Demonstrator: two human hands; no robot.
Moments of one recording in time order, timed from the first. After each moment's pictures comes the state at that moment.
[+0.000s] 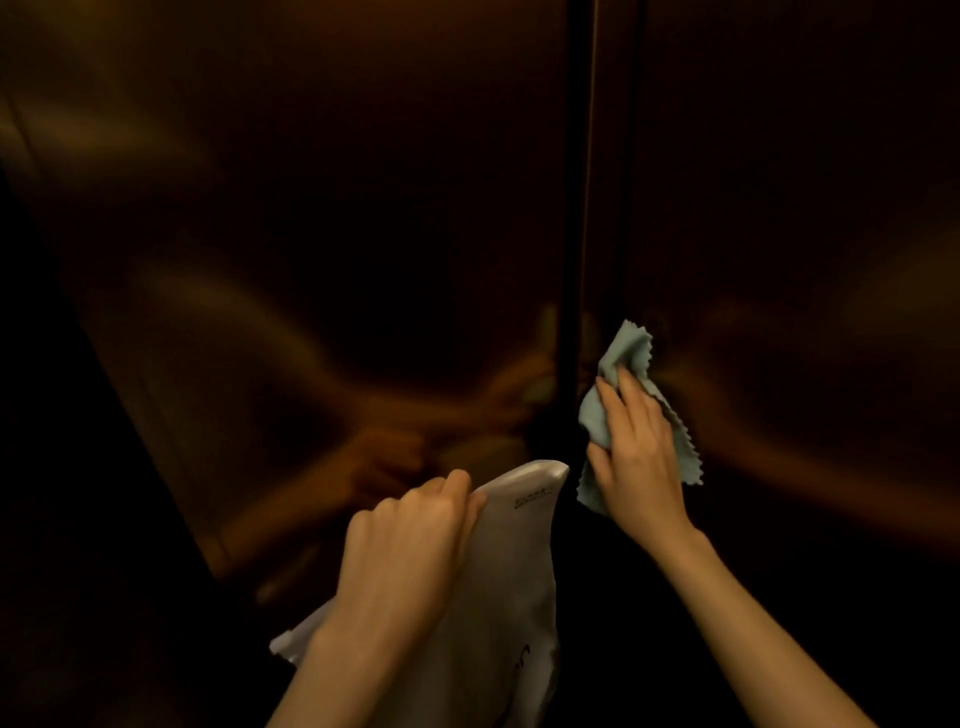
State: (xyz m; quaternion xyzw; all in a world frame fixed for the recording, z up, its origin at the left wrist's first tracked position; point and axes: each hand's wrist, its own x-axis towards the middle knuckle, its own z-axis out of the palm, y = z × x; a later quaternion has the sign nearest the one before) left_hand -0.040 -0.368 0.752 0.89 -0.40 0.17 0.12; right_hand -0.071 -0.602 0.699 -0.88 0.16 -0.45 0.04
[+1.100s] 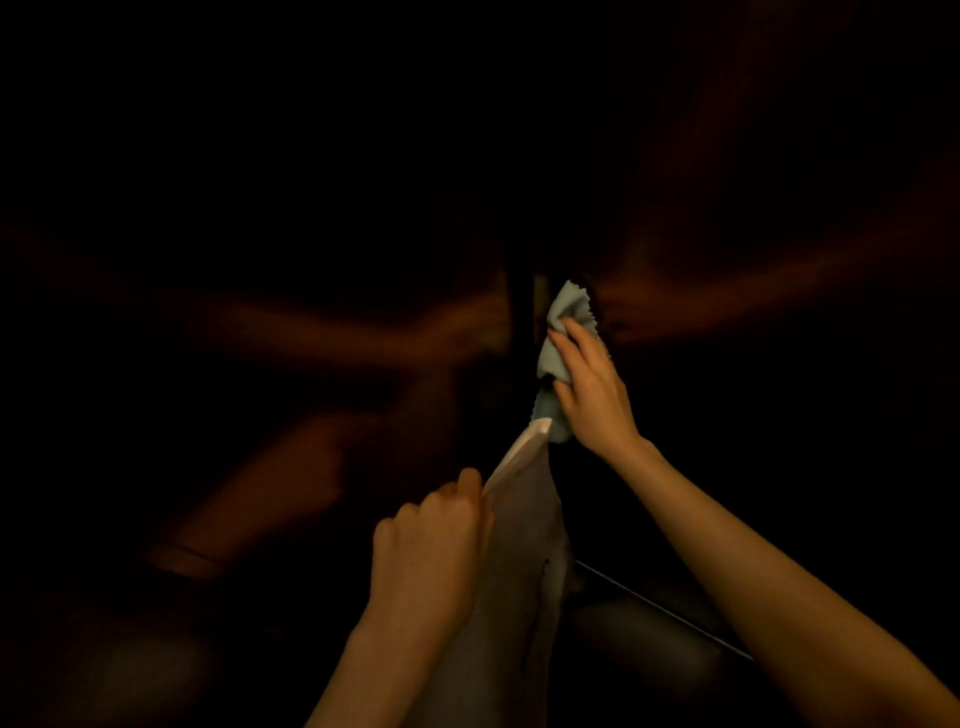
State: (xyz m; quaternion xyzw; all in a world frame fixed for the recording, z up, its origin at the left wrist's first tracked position) left_hand -0.053 -0.351 0.574 0.88 -0.47 -0.08 0.05; right_hand -0.086 -0.577 0.484 -0.89 0.28 -0.30 0.19
